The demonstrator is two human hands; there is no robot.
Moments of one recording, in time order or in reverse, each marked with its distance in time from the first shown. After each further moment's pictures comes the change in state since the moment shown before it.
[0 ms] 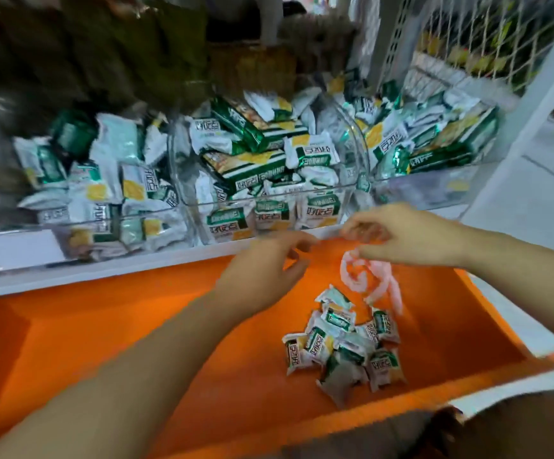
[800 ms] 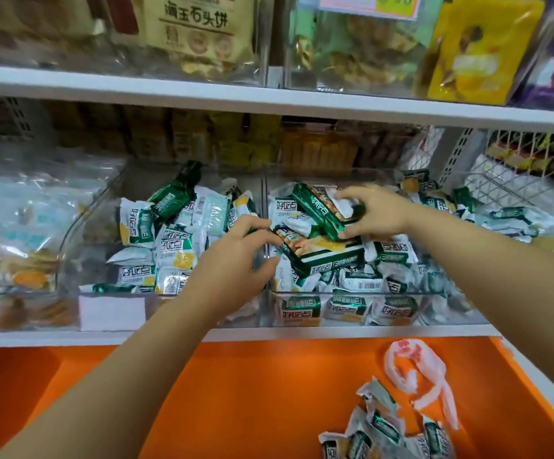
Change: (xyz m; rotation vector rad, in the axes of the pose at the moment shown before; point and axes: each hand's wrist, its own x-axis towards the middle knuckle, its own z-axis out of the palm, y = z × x) left_hand -0.002 -0.083 -0.139 0.181 0.360 -0.126; right_hand 0.183 -0.072 -0.083 -0.161 0.117 0.045
